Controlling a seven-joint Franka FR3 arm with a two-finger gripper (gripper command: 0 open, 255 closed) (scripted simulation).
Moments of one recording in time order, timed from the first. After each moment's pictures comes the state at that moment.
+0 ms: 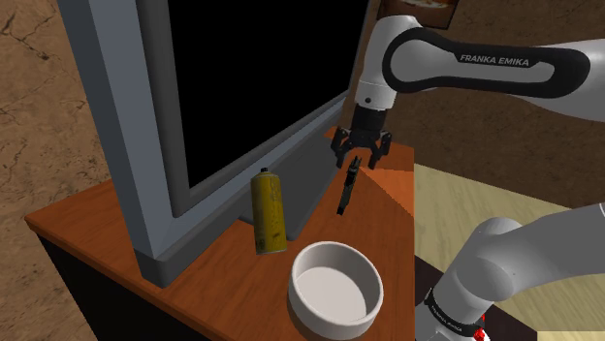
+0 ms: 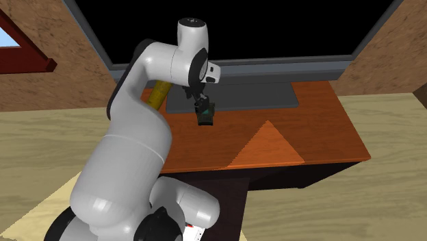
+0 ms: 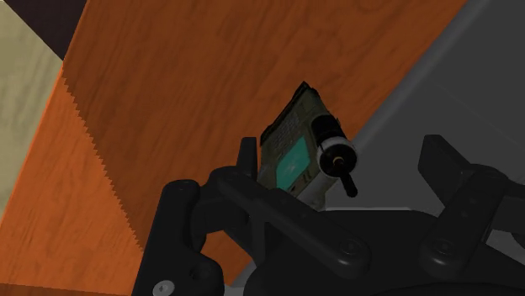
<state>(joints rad) -0.10 -0.62 0.19 -2.28 0.17 1.64 0.66</state>
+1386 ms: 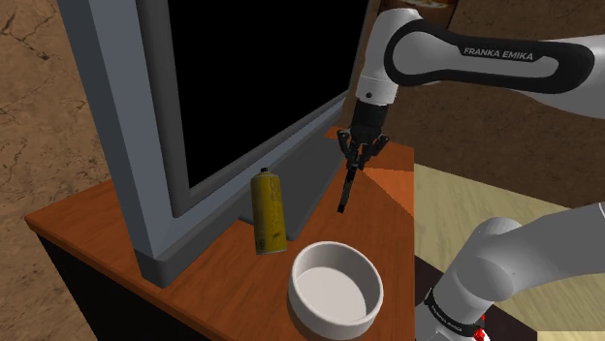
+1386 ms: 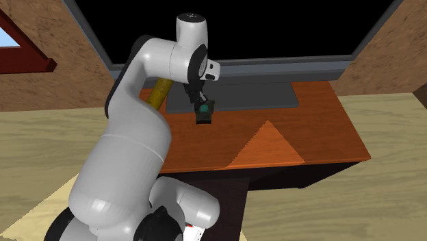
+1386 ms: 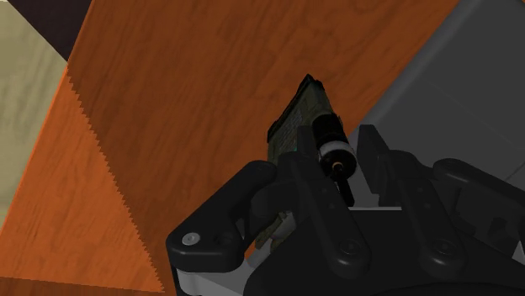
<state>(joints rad) -0.10 -0.61 0.19 -2.25 0.17 1.61 0.67</state>
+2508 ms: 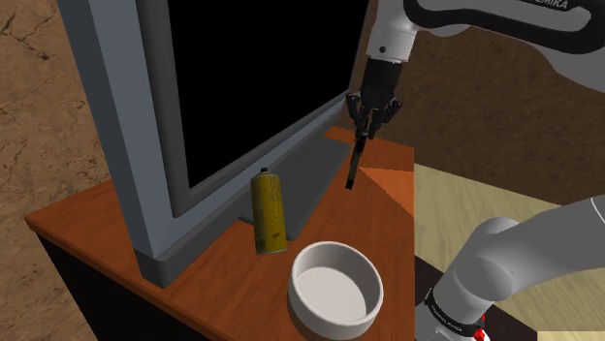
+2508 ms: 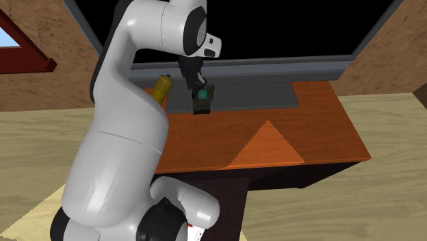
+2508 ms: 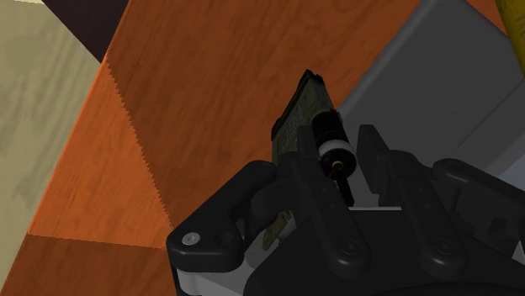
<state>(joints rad) -0.11 -0.55 0.18 -1.97 0.15 1.40 0.69</state>
